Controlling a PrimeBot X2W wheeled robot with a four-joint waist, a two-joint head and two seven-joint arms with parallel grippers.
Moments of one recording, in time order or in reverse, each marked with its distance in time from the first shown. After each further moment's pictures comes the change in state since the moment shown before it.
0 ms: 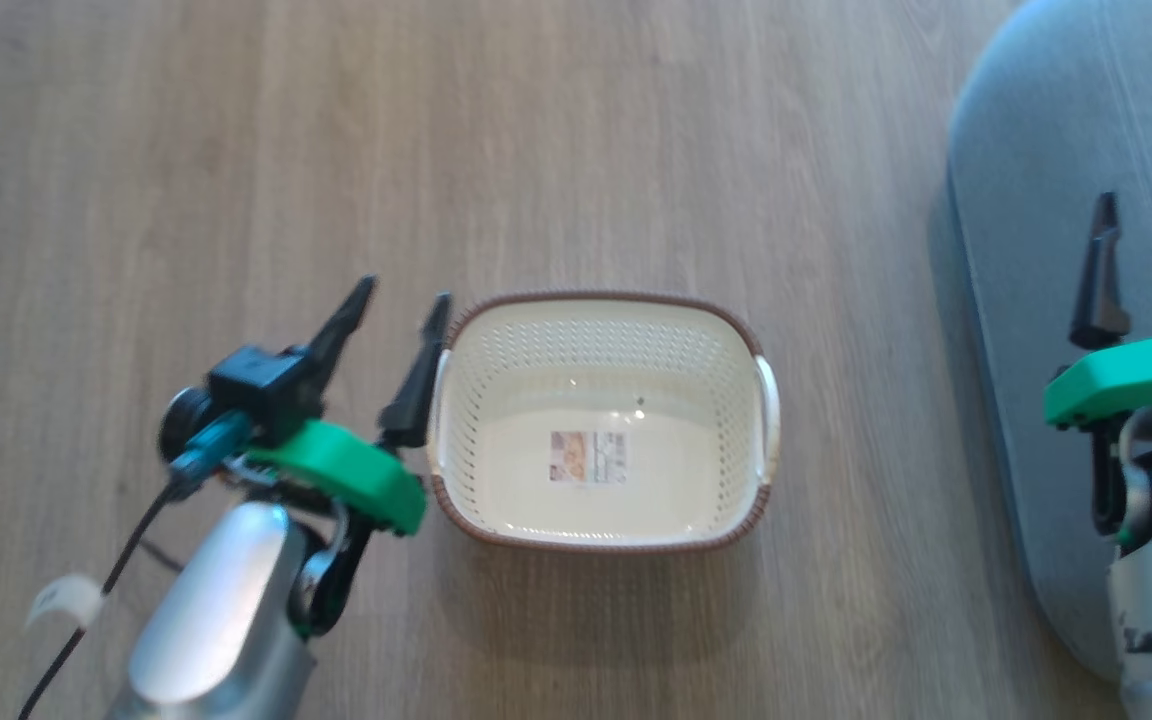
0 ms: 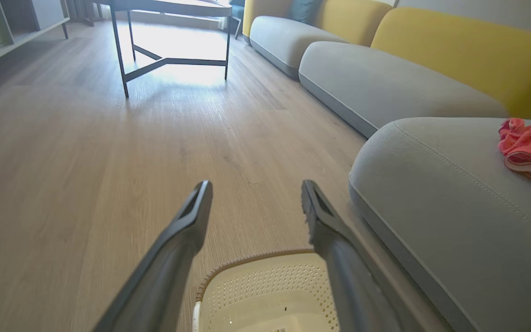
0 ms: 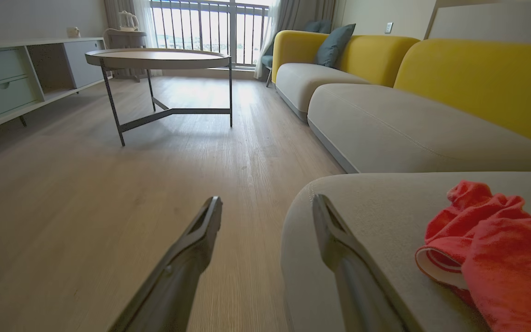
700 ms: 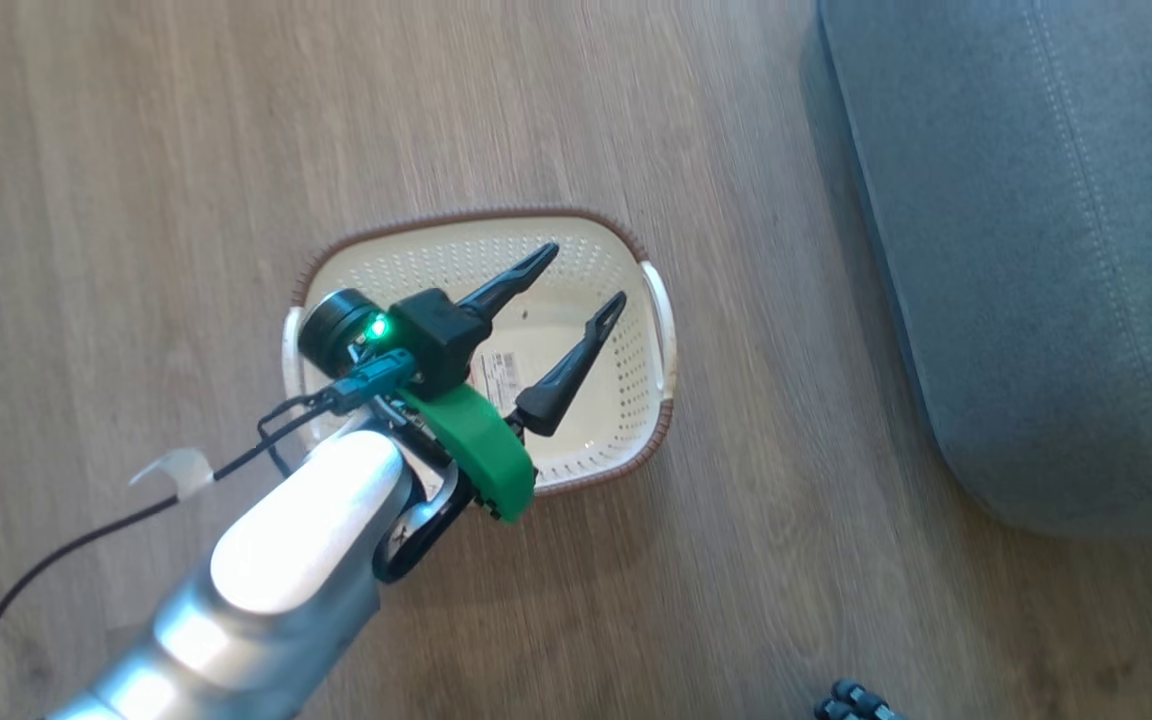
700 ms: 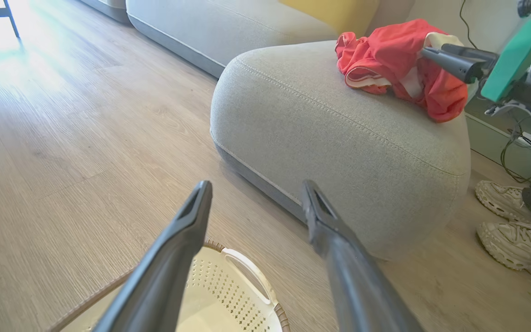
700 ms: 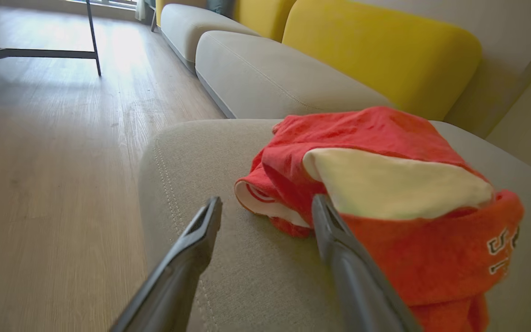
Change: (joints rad) left arm -0.280 0.067 -0.451 0.031 -0.134 -0.015 0.001; right arm -0.140 -0.045 -0.204 0.138 -0.076 0.000 0.000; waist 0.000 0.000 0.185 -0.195
